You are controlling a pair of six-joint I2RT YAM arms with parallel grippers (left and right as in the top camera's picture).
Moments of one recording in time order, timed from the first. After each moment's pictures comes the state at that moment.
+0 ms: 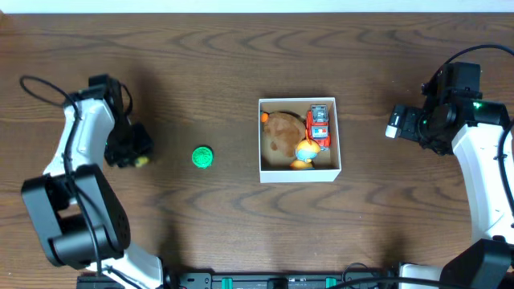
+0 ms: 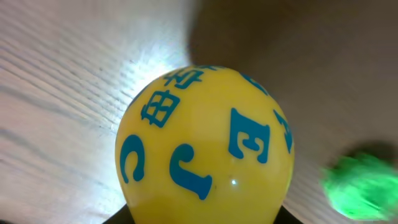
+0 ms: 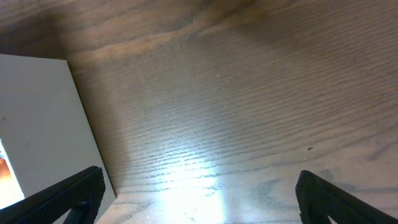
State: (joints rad) left arm 0.21 1.79 1.31 -1.15 0.01 -0.33; right arm -0.14 1.51 1.23 -0.99 -0.05 0.19
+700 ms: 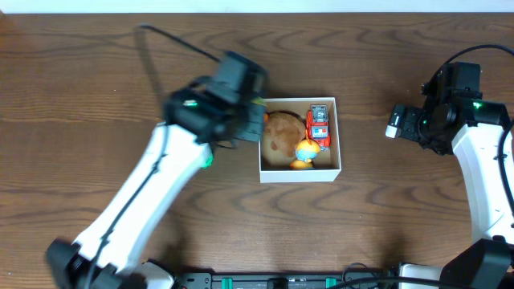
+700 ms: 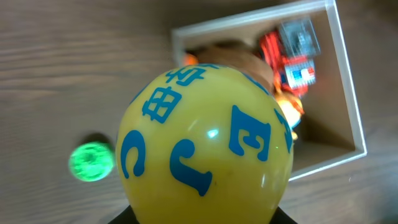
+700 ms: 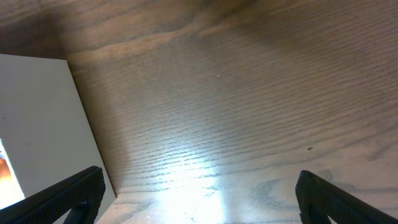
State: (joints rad) left arm -0.58 1.59 1.54 -1.08 0.02 -0.33; right arm -0.14 1.51 1.23 -0.99 -0.05 0.19
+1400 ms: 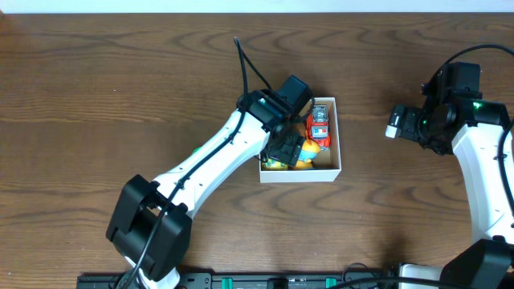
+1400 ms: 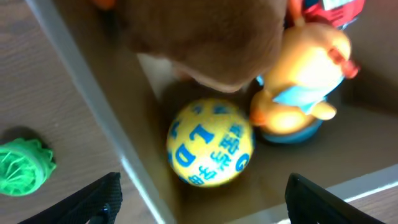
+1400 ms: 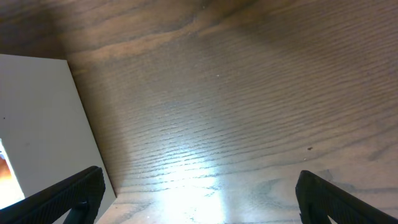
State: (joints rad) left arm -0.69 1.83 1.53 -1.10 0.01 -0.33; right arm -0.14 1.51 1.23 -0.99 -0.05 0.19
